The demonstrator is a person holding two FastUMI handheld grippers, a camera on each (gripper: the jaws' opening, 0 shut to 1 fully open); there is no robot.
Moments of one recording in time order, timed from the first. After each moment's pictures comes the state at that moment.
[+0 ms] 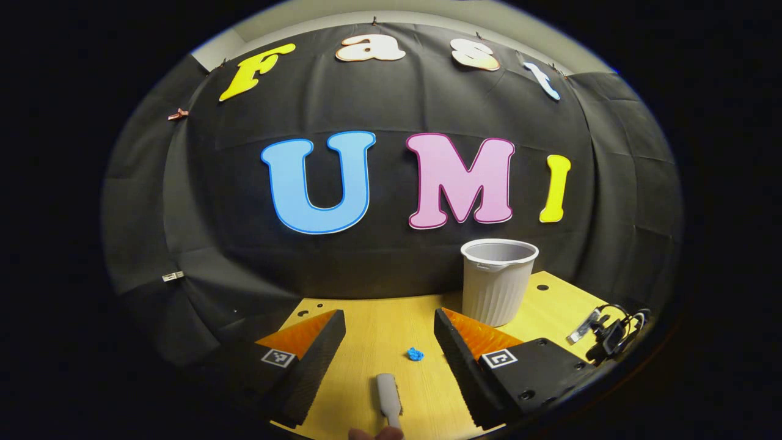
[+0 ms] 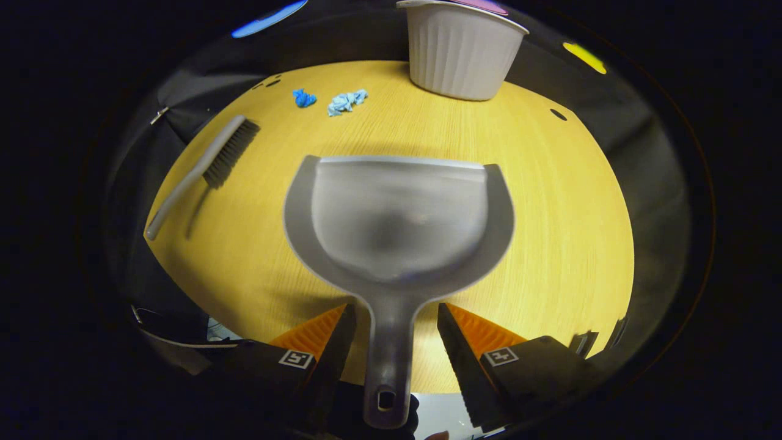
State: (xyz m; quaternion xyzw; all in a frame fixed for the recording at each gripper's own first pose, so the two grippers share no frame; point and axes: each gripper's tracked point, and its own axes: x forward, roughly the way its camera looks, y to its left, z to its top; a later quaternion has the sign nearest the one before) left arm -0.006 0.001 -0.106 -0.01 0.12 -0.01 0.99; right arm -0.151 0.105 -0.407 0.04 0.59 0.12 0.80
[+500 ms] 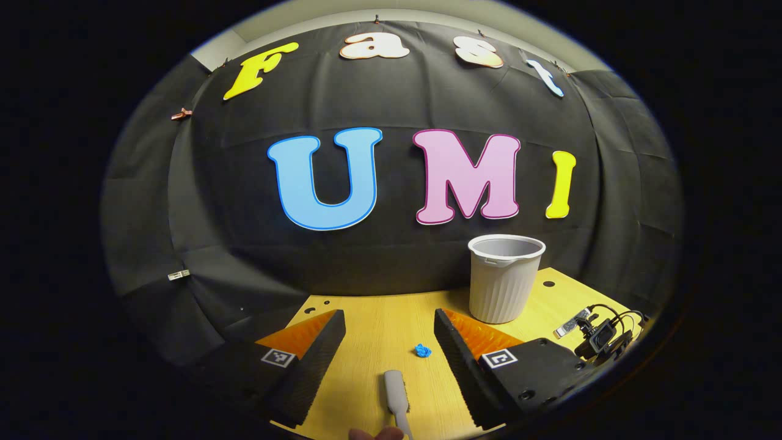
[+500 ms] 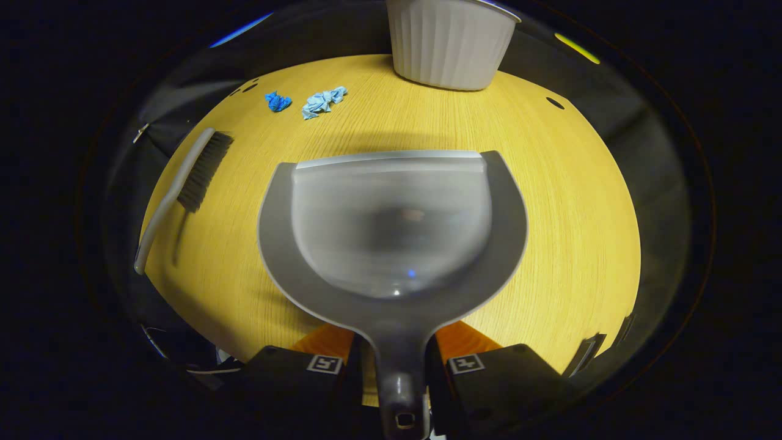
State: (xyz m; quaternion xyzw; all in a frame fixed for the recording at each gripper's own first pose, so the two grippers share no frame) left arm -0.007 0.007 -0.116 0.00 0.13 0.00 0.99; right arm -0.126 0.103 -0.415 0.07 0.60 0.09 0.79
